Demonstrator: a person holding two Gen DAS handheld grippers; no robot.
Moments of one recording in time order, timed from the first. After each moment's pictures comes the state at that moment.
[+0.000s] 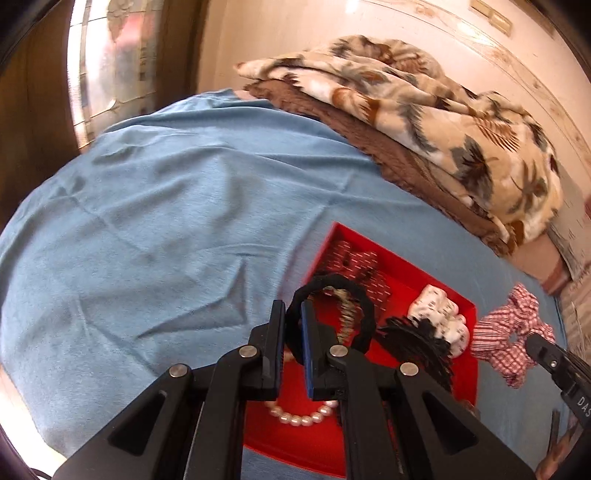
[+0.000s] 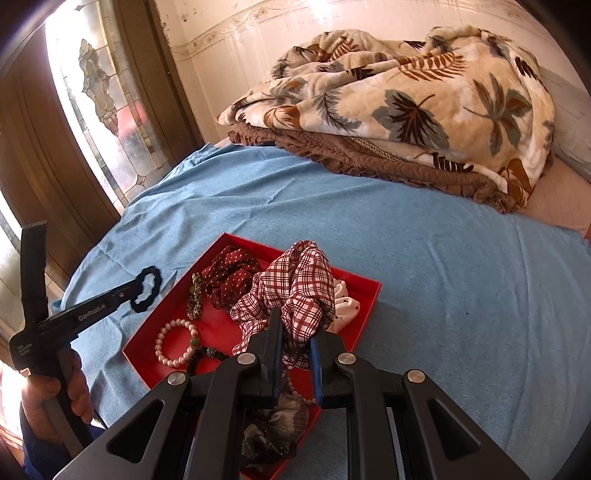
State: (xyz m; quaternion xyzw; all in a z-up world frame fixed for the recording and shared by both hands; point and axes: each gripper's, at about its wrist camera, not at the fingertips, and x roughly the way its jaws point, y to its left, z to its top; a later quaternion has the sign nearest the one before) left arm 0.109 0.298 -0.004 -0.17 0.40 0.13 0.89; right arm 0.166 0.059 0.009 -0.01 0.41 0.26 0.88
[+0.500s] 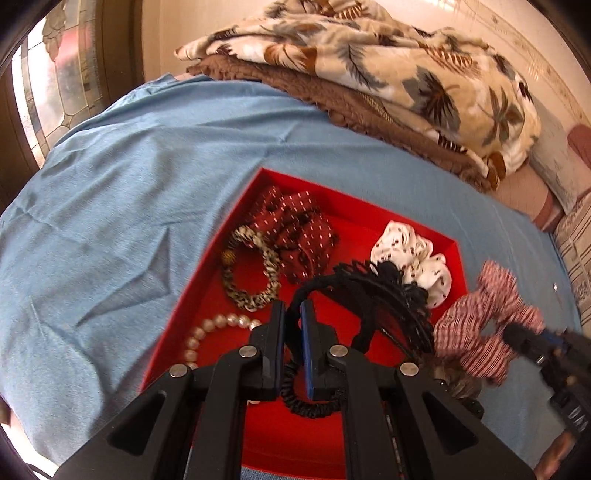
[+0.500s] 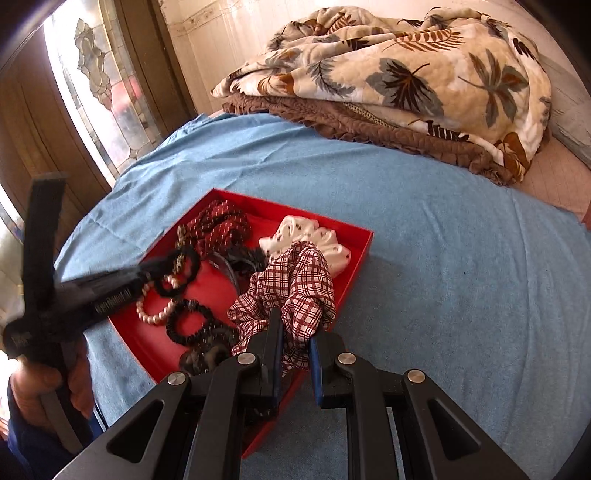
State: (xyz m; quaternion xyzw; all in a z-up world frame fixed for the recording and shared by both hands) left arm 0.131 0.241 -0.034 -0.11 0.46 0.07 0.88; right arm 0.156 0.046 -0.020 -0.02 0.44 0.25 0.86
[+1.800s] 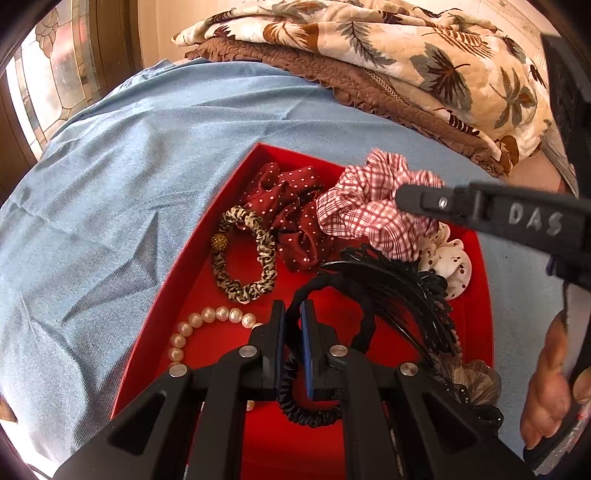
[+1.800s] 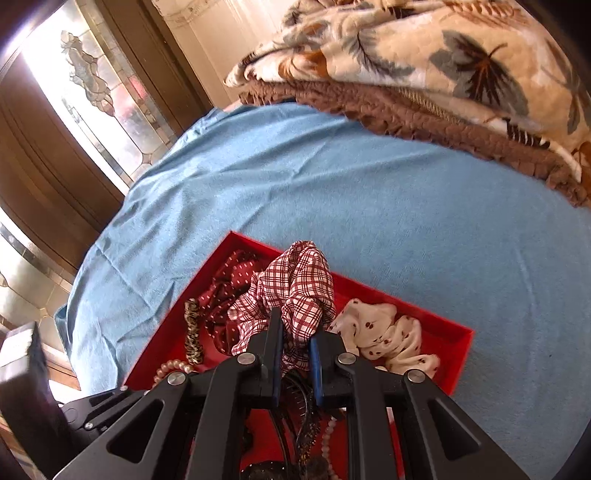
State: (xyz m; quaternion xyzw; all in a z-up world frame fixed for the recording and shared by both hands) left arm 0.142 0.240 -0.051 -0.10 0.49 0.08 0.86; right arm 0.259 0.132 -0.046 0.01 0.49 0.30 0.82
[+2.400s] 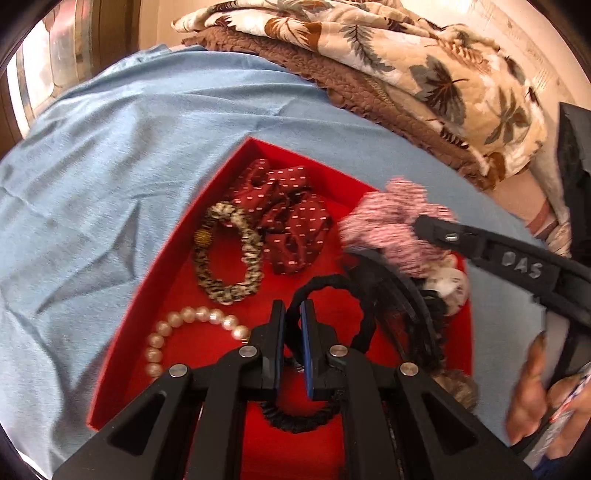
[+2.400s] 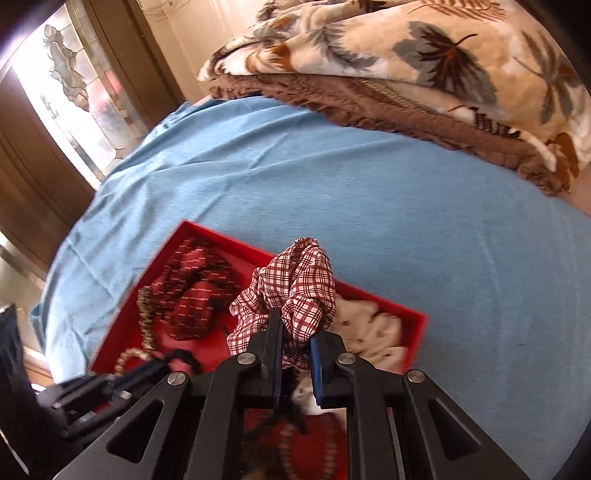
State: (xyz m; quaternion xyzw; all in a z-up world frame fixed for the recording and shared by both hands) left arm 0.144 0.249 -0.054 -0.16 0.48 0.04 0.86; right arm 0.263 0.112 -0.055 -0.01 0.49 0.27 0.83
